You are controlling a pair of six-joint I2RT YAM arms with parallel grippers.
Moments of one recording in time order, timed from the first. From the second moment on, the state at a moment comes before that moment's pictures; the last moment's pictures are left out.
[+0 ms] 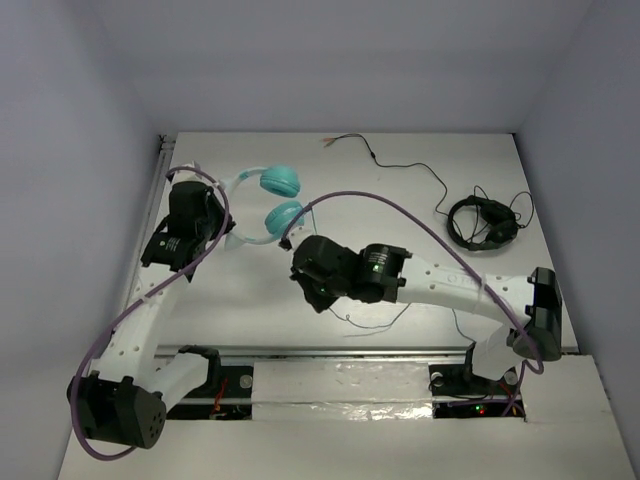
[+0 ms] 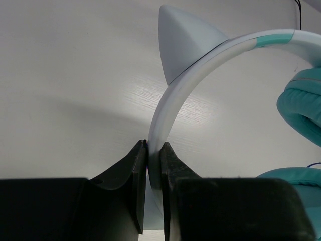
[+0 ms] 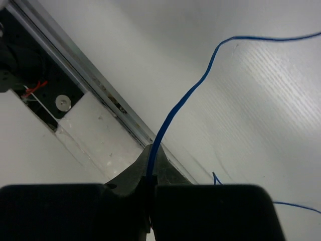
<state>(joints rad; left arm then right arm) -0.17 1.02 0.96 -0.52 -0.14 -0.55 1.24 1.57 1.45 -0.77 0.17 0.43</state>
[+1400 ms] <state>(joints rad) -0.40 0.95 0.85 -0.53 0.26 -0.29 1.08 1.63 1.87 -0.99 0.45 0.19</state>
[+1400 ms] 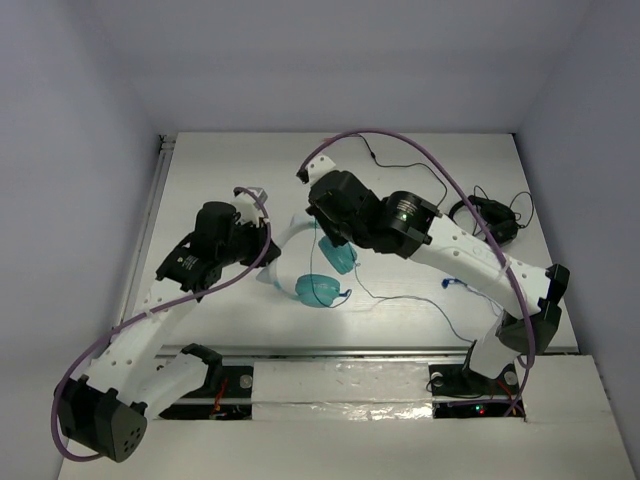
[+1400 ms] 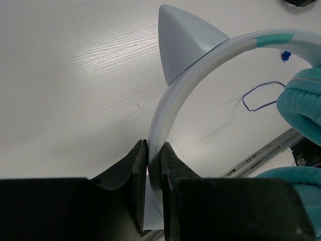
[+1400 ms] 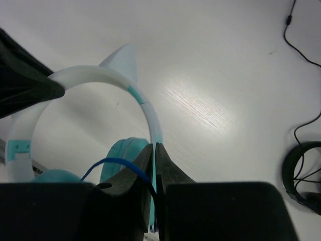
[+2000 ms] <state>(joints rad) -0.40 0.90 0.87 -0.44 0.49 -0.30 0.89 1.49 1.49 -0.66 0.34 0.19</state>
